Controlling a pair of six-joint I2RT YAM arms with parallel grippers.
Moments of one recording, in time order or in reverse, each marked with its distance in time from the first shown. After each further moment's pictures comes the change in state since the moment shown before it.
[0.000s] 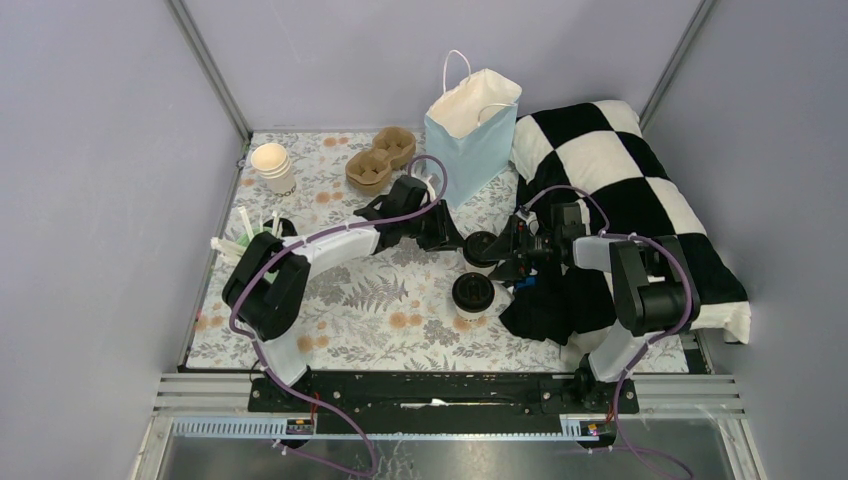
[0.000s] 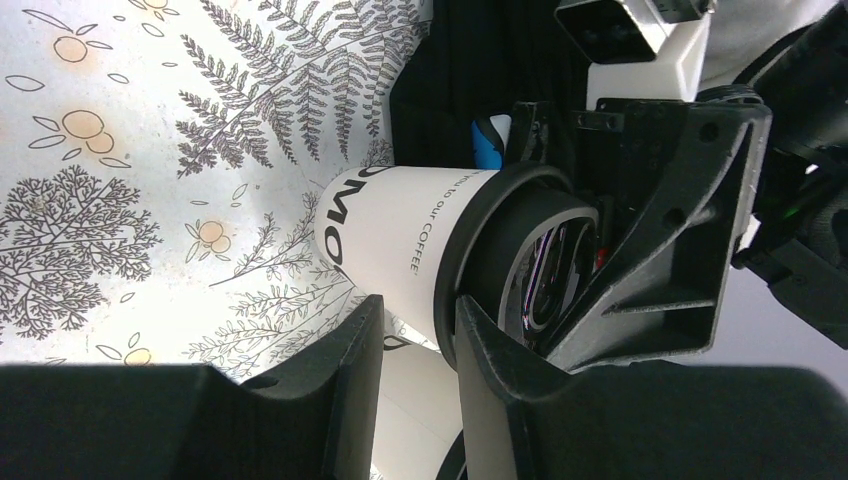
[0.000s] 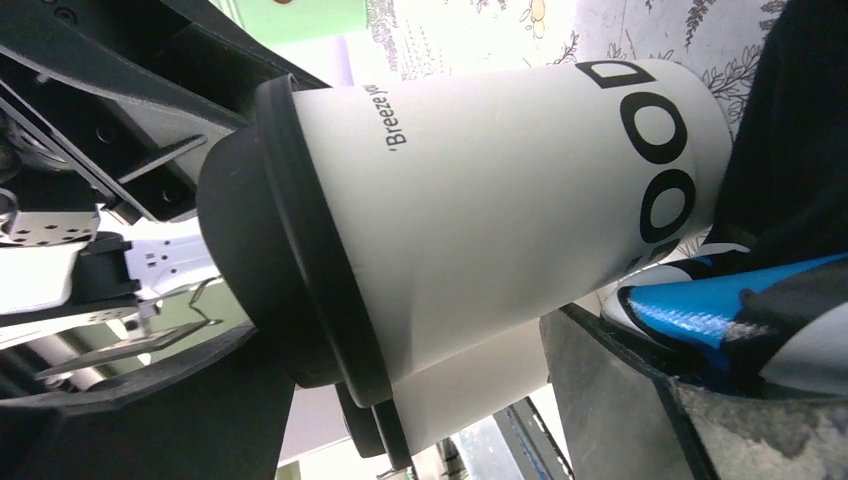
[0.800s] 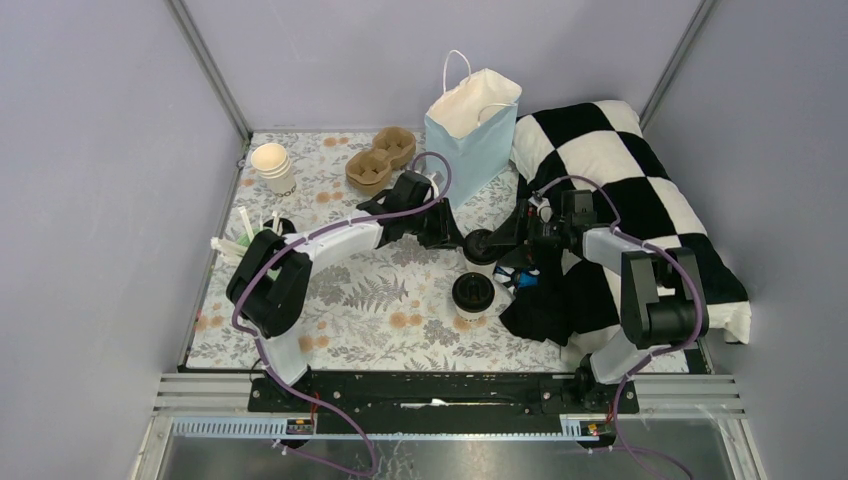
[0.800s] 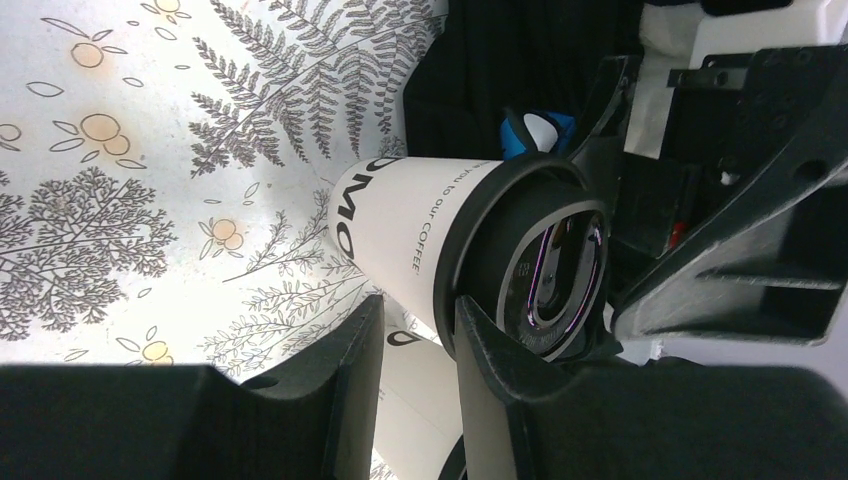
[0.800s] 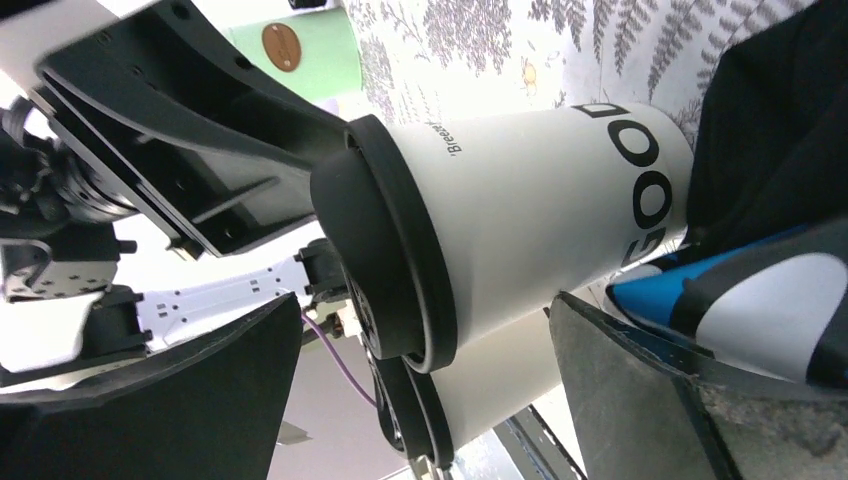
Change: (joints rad) left arm -0.004 0.025 0.069 -0.087 -0.009 0.044; right arm -0.043 -0.086 0.063 -0.121 0.075 0.024
